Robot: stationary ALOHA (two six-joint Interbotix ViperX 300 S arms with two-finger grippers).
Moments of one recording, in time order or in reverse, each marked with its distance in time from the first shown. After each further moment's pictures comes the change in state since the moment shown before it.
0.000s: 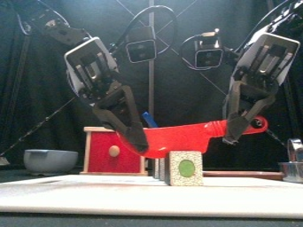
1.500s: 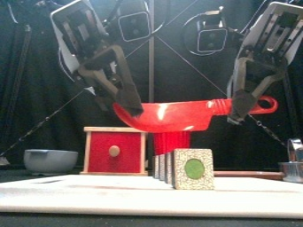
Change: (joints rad) left arm -0.043 -0.092 0.011 -0.064 0.009 0.006; right arm 0.071 -0.054 -0.031 0.071 0.018 0.003
